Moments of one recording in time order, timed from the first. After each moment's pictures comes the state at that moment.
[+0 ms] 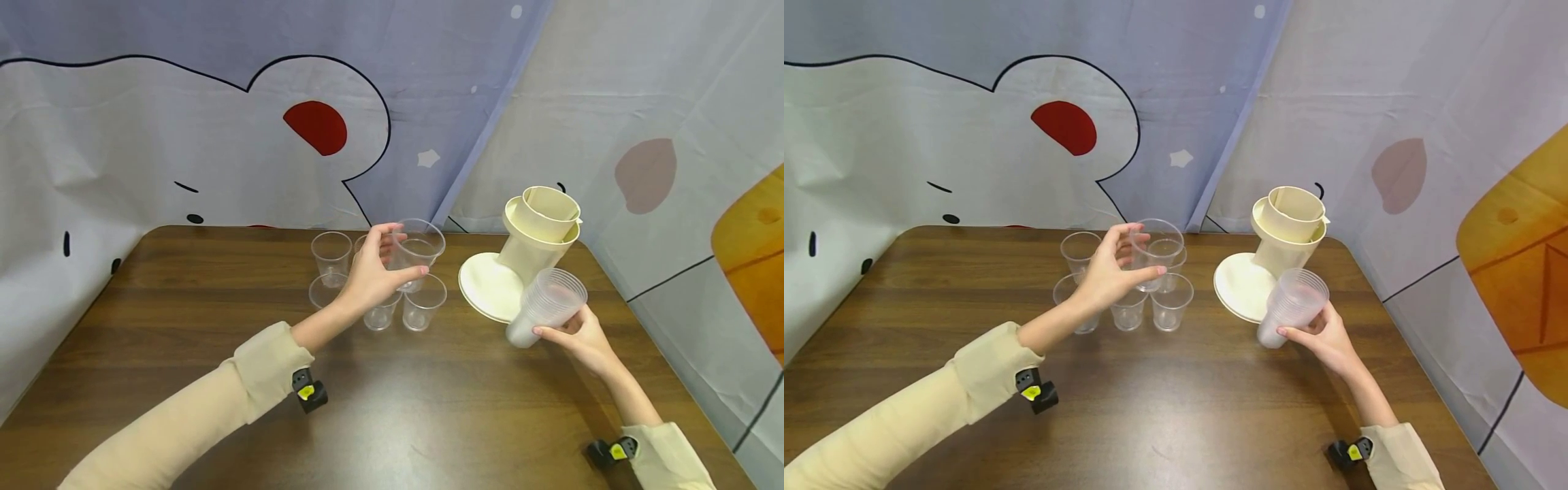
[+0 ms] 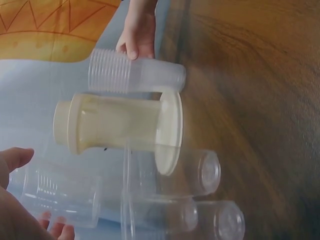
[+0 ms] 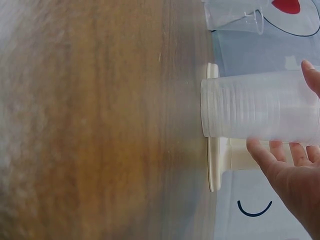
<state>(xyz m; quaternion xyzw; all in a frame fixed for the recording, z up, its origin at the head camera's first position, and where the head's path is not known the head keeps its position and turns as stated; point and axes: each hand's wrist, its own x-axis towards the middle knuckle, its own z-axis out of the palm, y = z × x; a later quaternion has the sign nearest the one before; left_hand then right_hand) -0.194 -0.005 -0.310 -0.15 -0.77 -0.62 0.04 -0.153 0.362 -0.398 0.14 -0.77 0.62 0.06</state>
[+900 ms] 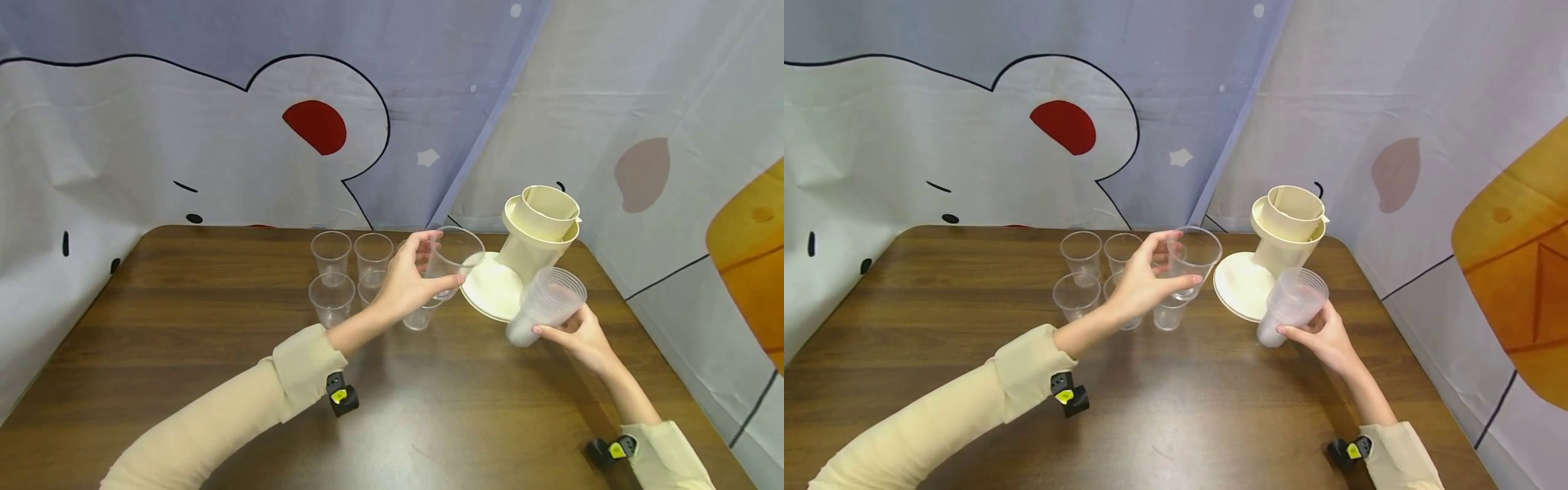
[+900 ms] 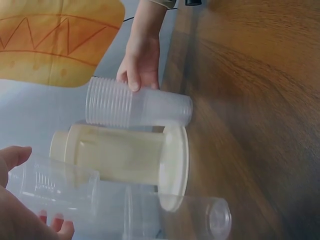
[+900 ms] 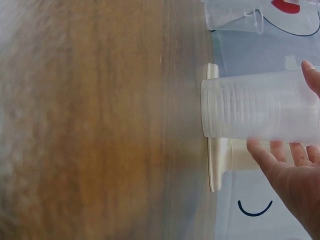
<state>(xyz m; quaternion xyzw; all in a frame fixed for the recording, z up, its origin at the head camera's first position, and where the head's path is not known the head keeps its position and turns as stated) -0.186 0.040 -0.312 -0.18 -0.75 -0.63 0.03 -0.150 0.363 -0.397 0.14 -0.77 0.62 0.06</state>
